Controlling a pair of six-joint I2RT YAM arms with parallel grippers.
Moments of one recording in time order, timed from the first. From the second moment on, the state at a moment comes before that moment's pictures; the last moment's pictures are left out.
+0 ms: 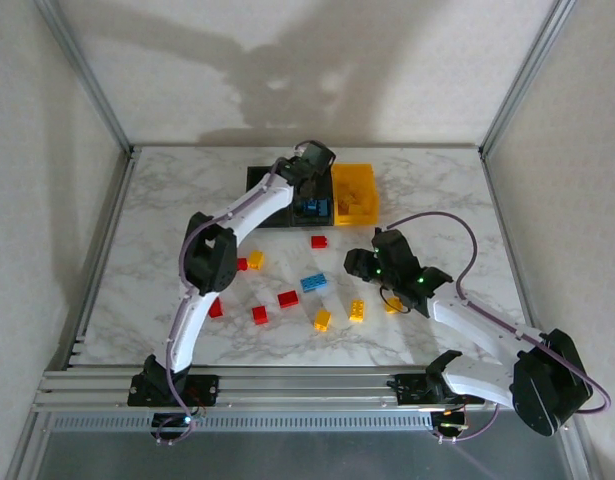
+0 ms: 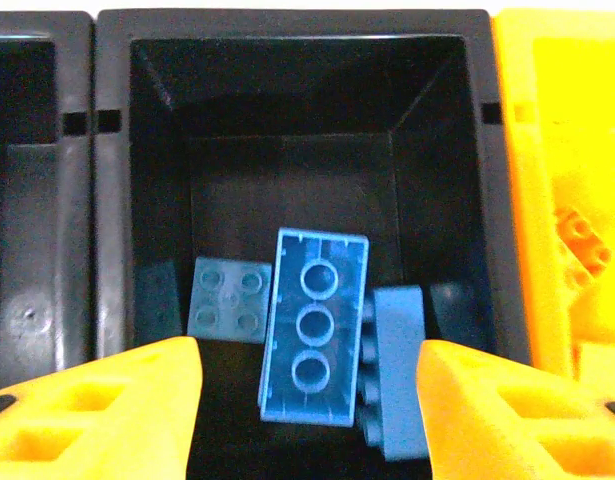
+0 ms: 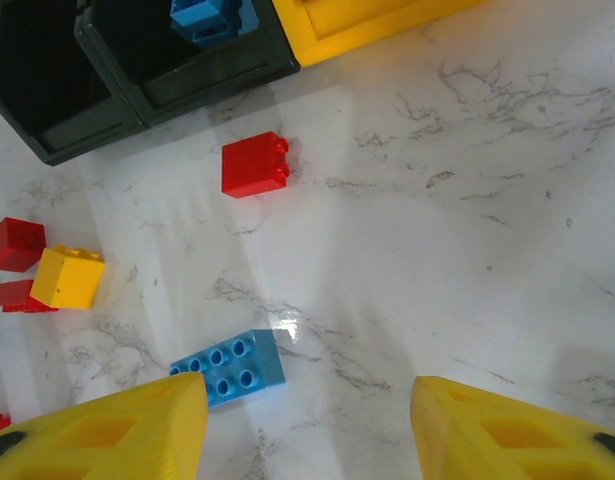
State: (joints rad) left arm -0.59 2.32 2.12 -0.75 -0.26 -0.55; right arm 0.64 1.13 0.66 -0.27 0.04 0.74
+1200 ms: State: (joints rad) left arm -0.83 1.91 1.27 -0.62 0.00 -0.20; right arm 0.49 0.93 0.58 -0.33 -0.11 0.74
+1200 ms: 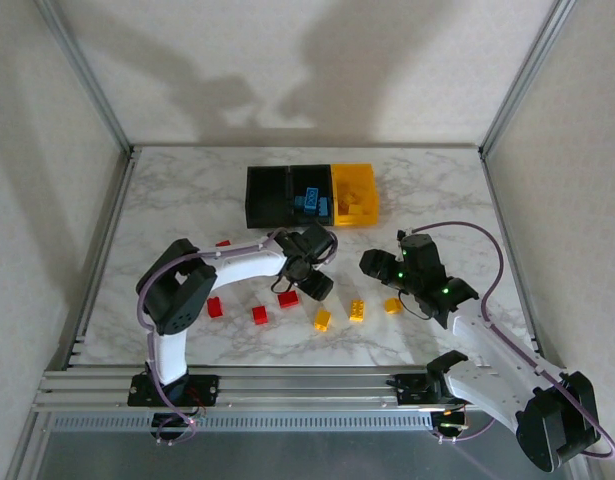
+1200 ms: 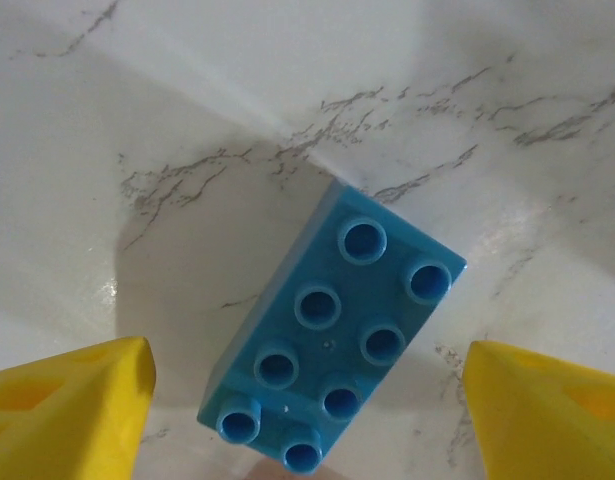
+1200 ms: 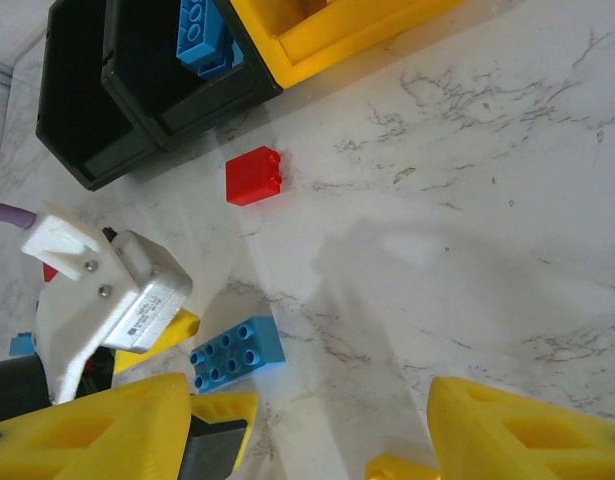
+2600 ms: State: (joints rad) left arm -0.85 1.95 1.30 -0.59 -0.13 -0.26; right arm 0.48 1.00 0.57 -0.28 -0.13 0.74
